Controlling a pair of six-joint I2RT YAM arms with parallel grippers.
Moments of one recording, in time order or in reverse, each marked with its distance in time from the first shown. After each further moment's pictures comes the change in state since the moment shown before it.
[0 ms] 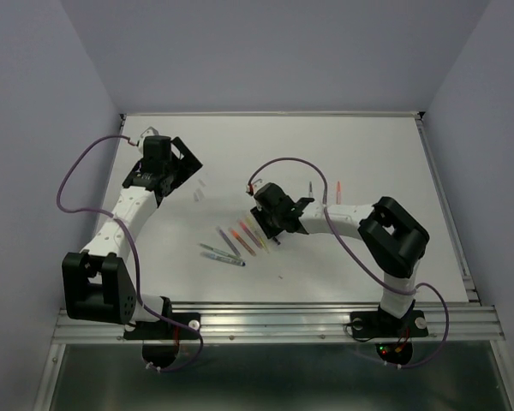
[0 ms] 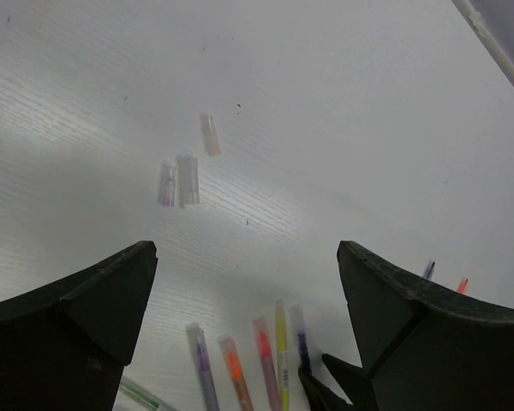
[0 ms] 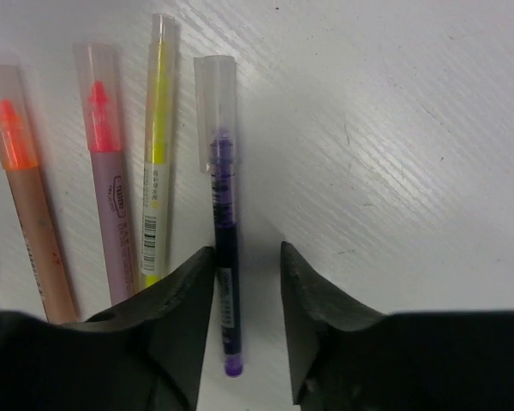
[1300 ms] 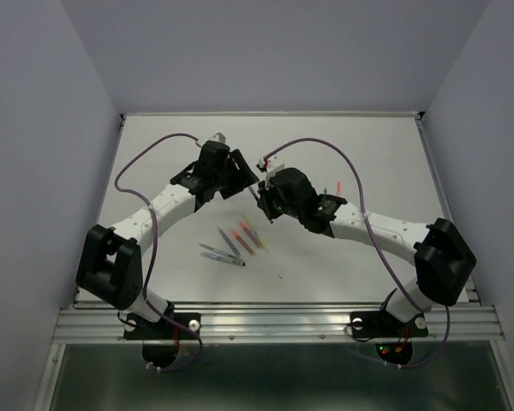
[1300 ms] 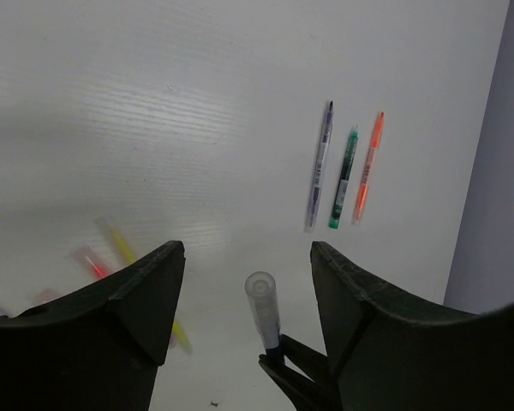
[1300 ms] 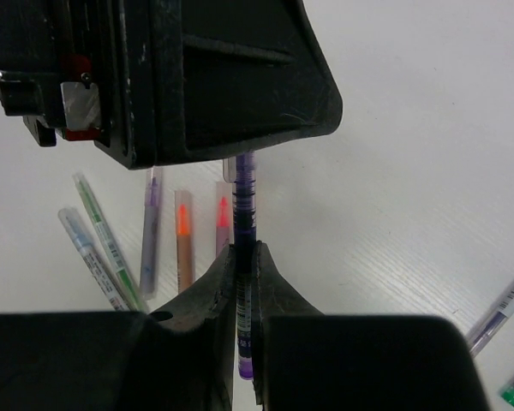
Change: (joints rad) left arm -0.363 0.135 0.037 0.114 0.146 -0.113; right arm 0.006 -0.312 -0.048 0.150 -0.018 0.045
